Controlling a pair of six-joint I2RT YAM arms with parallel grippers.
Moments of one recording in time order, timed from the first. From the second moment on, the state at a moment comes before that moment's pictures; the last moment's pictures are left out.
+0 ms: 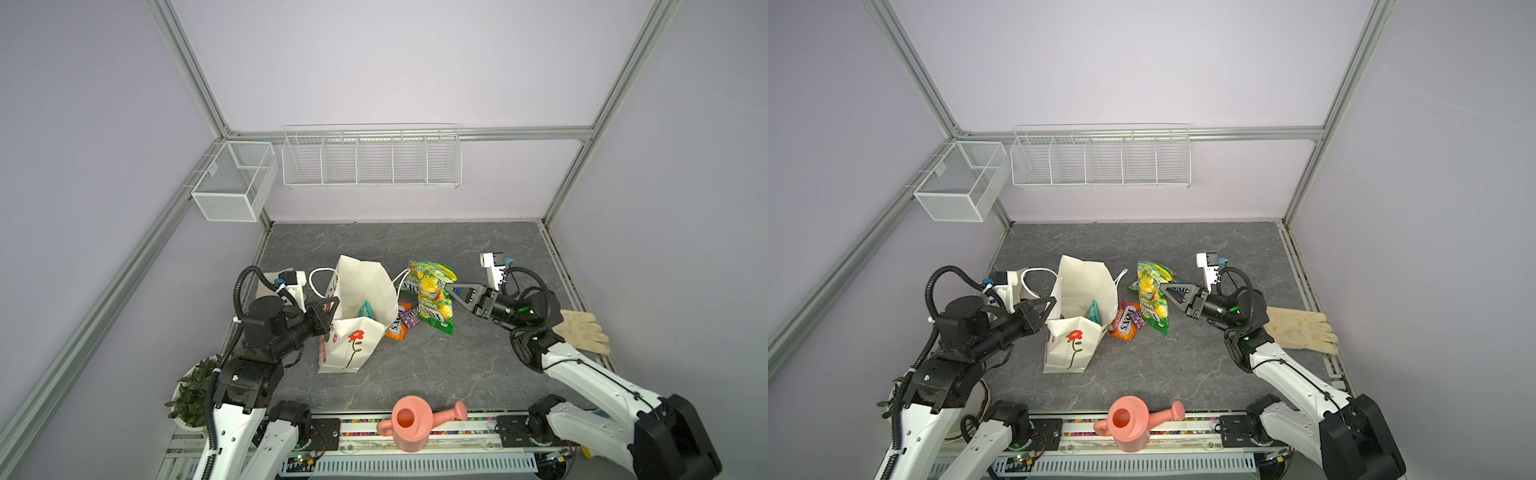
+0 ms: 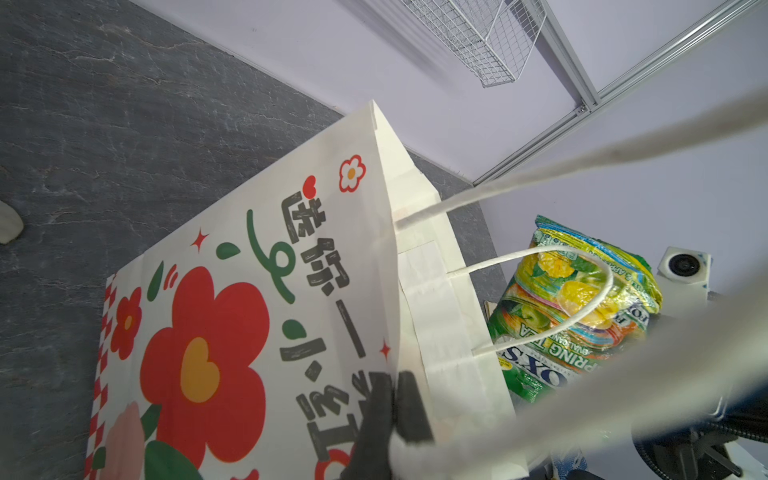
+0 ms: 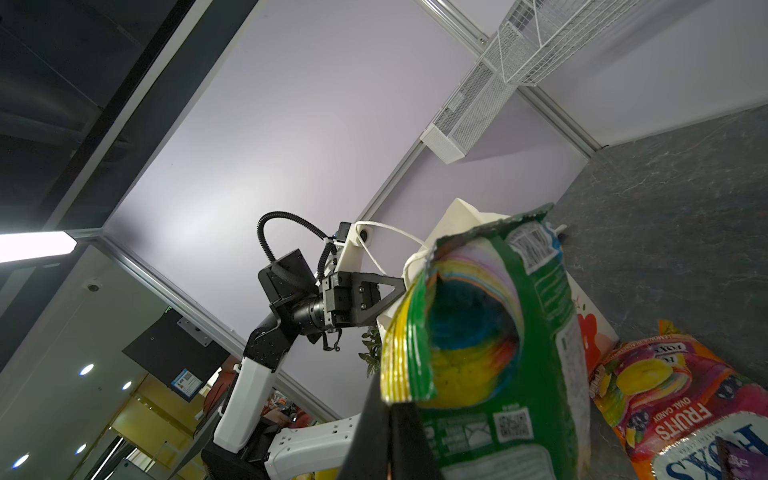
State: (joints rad) left arm -0.24 0.60 0.82 -0.61 0.38 -0.61; right arm 0.48 1.07 0.51 0.91 -0.79 1.17
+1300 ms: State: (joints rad) left arm -0.24 0.59 0.81 -0.61 0.38 -0.61; right arm 0.59 1.38 0.79 1.26 -0.85 1.34
